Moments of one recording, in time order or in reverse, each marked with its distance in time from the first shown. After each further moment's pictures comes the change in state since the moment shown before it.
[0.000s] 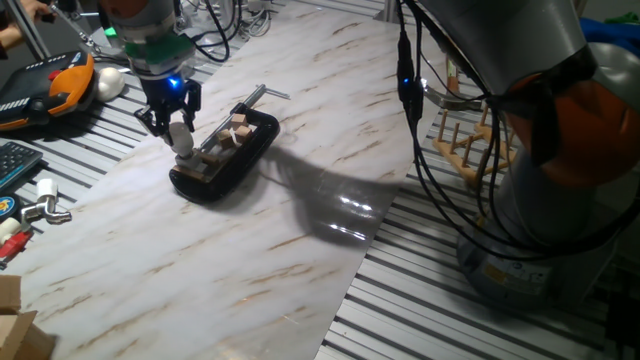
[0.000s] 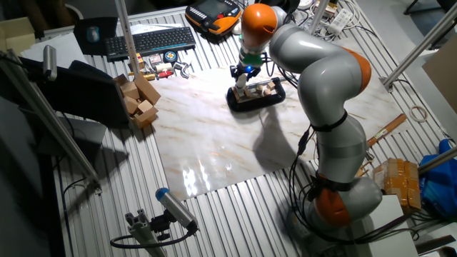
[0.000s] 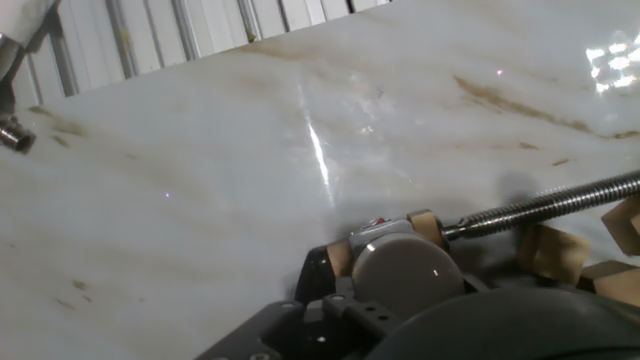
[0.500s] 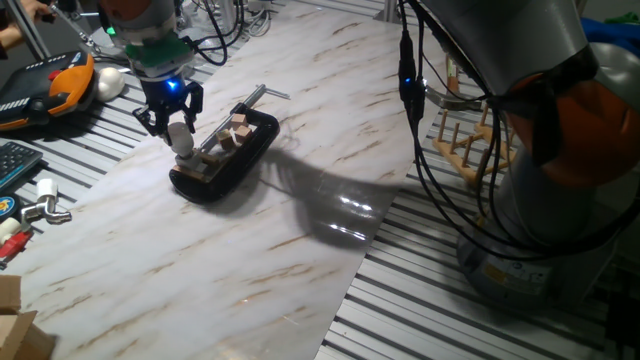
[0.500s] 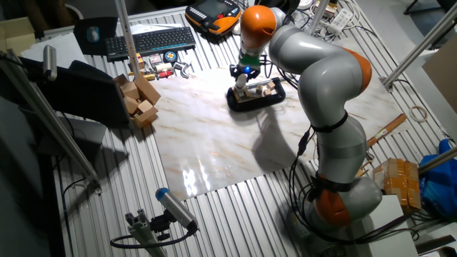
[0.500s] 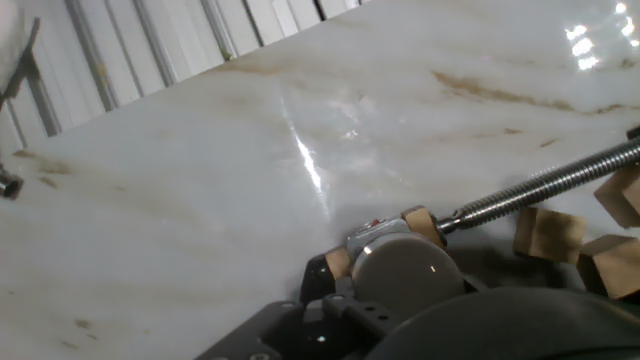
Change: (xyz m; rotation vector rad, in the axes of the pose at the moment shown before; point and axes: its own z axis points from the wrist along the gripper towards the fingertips) arm 0.000 0.001 0.000 0.020 -0.026 0.149
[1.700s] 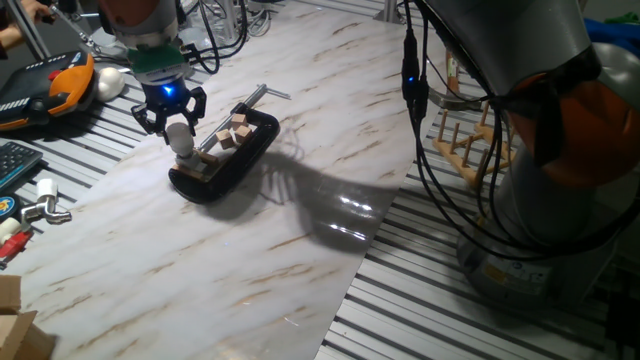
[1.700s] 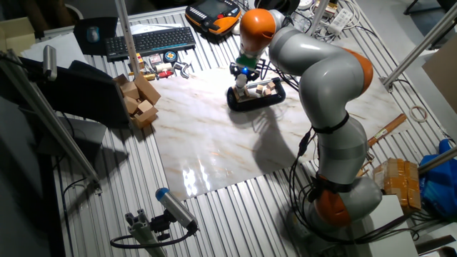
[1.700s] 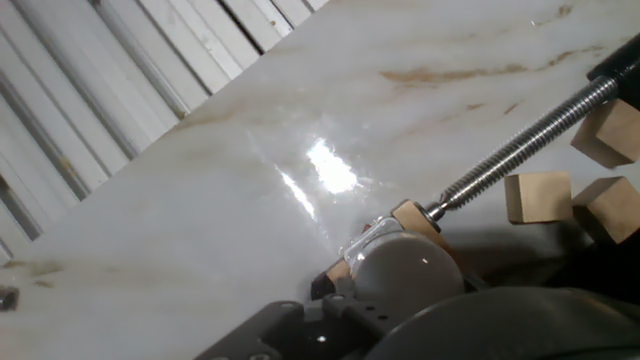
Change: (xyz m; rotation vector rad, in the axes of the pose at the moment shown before) arm 0.000 0.000 0.004 -0.011 -0.019 0.242
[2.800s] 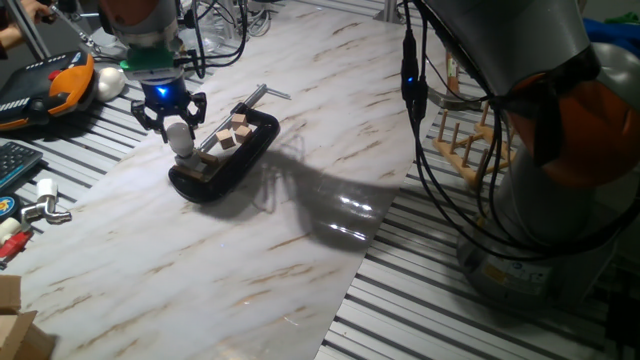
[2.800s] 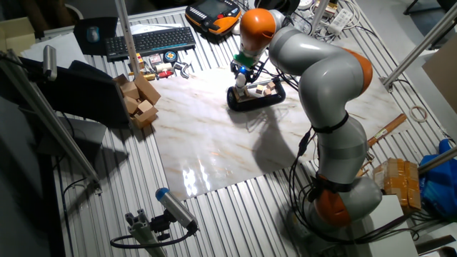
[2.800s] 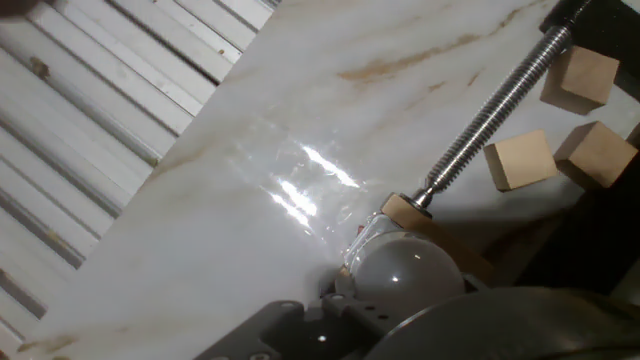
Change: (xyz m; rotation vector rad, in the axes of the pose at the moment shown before) arm 0.000 0.001 0.000 0.002 0.008 0.236
